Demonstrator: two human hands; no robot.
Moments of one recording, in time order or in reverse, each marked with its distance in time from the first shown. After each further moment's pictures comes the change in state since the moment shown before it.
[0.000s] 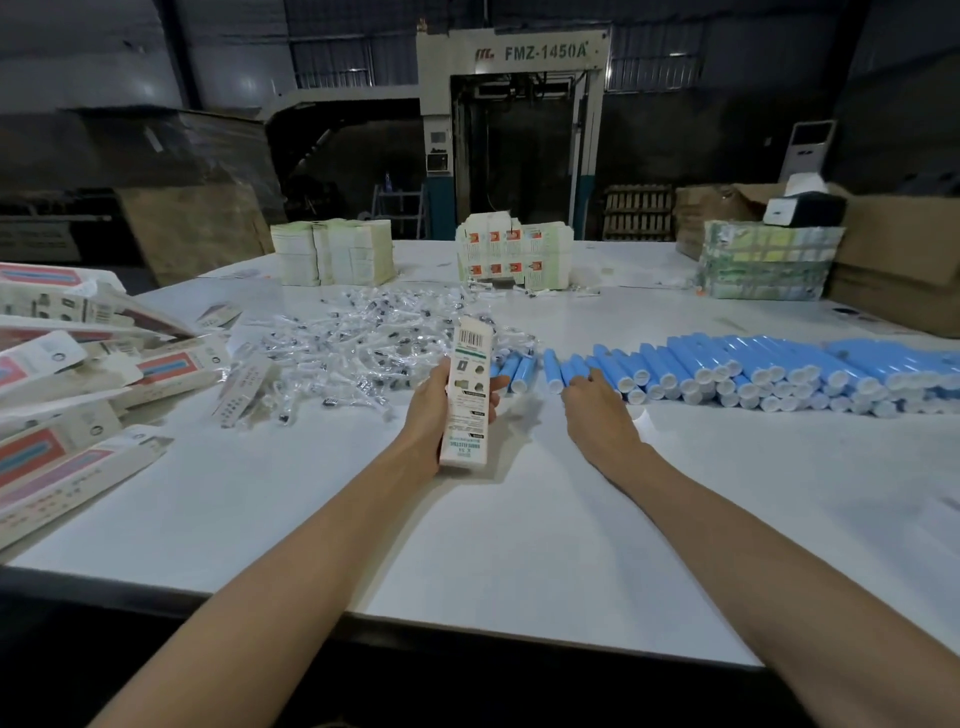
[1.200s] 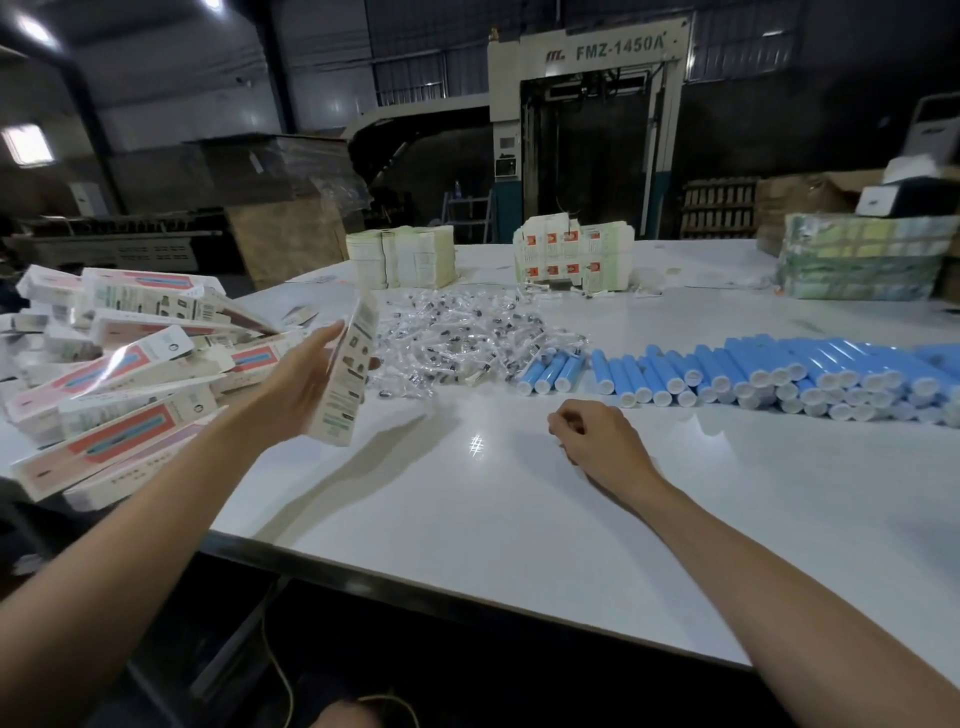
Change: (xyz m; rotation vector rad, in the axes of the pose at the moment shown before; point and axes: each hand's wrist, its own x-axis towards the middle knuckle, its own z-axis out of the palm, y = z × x) left_hand -0.088 0.140 -0.116 0.575 0.186 0.066; right_hand -0.055 -0.037 -0.026 0.824 -0.056 -0.017
